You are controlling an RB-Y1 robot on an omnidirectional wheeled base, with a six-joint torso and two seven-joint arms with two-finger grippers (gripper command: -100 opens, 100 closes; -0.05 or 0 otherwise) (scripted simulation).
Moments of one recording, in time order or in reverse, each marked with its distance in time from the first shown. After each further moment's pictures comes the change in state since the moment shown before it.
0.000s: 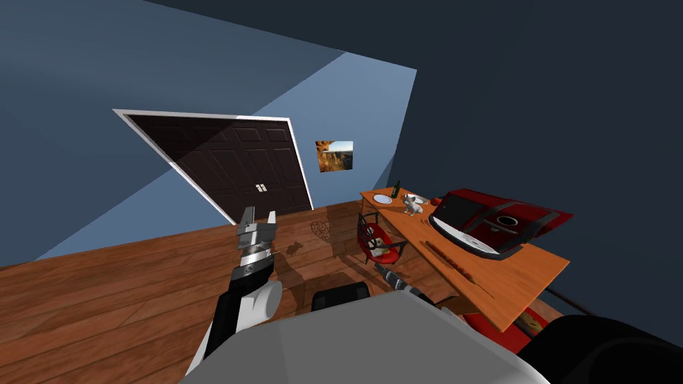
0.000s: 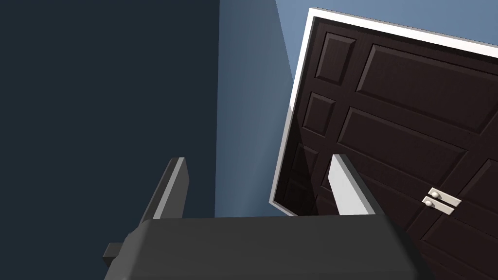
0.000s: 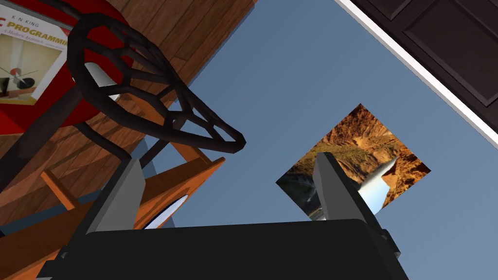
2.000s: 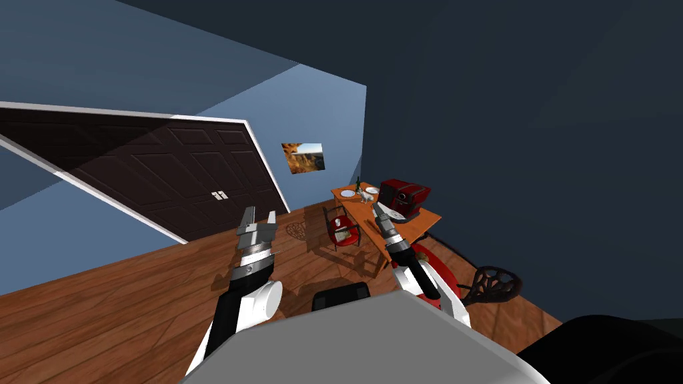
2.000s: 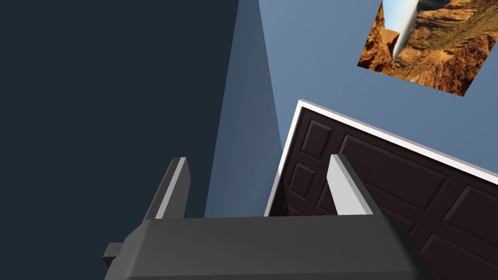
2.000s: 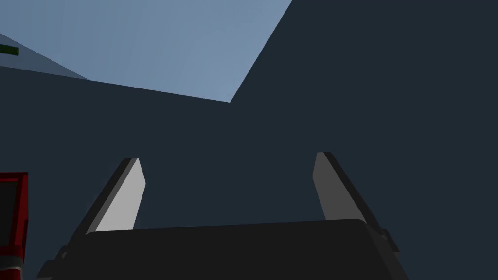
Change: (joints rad) left arm 0.000 0.000 0.000 0.000 0.000 0.000 0.000; right arm -0.179 0.408 -0.244 -0.459 -0.090 -0.195 -0.010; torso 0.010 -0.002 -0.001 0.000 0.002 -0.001
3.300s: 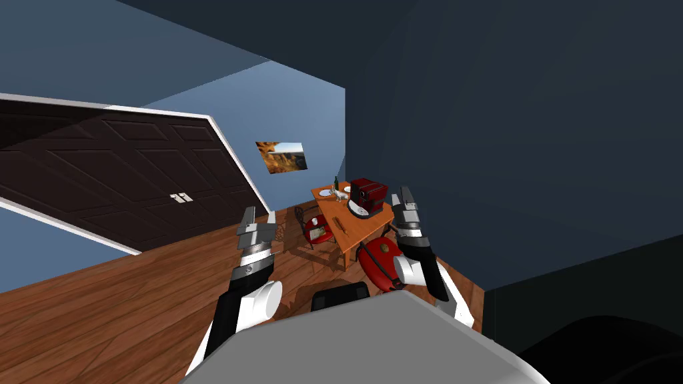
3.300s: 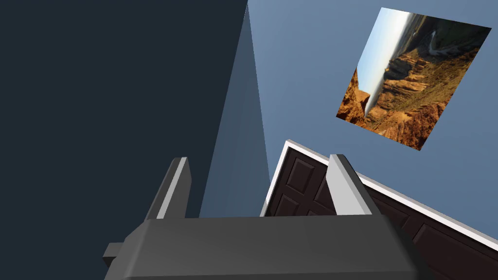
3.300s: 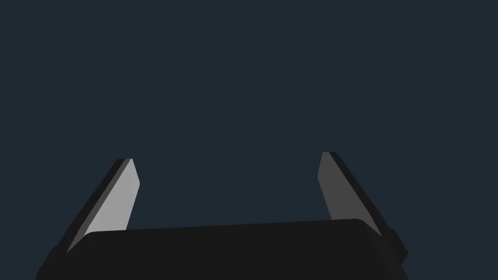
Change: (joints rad) left arm 0.000 0.000 0.000 0.000 0.000 0.000 0.000; right arm -0.042 0.244 -0.166 -0.118 -0.044 -0.135 0.048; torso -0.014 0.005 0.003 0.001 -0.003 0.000
